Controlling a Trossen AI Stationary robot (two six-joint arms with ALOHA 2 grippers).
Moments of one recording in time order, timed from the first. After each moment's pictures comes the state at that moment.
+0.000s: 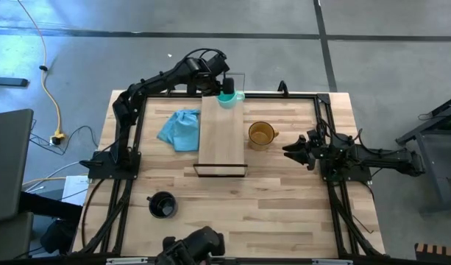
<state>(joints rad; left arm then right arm) 0.67 2.01 1.99 -1.13 -0.12 -0.97 -0.12 0.12 0.02 0.08 -0.12 0.67</state>
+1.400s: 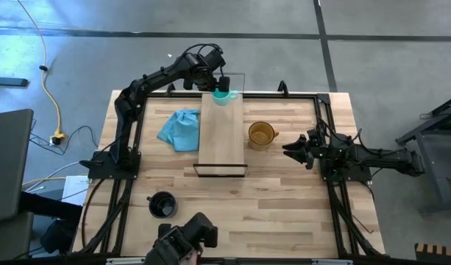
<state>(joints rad) 0.76 2.06 1.99 -1.13 -0.12 -0.76 -0.12 0.12 0.02 0.05 -0.07 0.68</state>
